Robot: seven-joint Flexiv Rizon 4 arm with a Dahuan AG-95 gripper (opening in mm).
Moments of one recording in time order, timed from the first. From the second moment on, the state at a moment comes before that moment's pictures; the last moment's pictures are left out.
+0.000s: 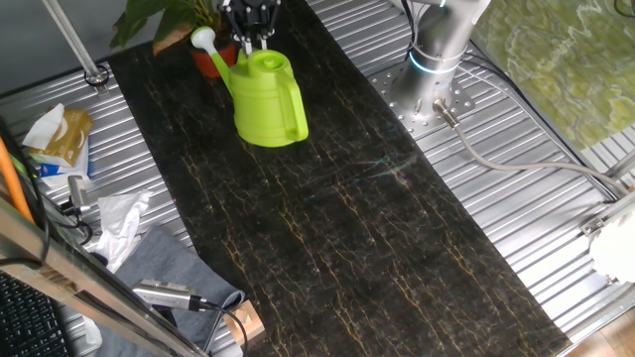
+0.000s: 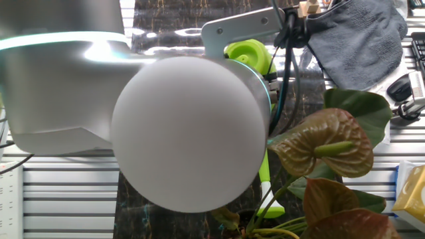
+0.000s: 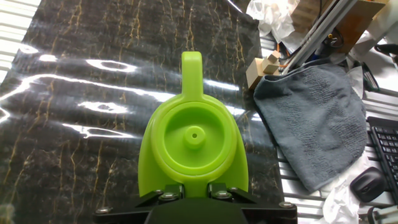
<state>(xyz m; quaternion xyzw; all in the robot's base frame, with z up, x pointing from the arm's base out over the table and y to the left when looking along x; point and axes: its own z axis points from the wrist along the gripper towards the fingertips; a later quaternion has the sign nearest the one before) 0.428 -0.077 0.298 -0.72 0.63 0.10 0.28</state>
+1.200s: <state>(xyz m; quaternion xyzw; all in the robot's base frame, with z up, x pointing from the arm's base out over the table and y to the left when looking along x) 0.428 -0.075 0.294 -0.72 0.65 0.07 0.22</state>
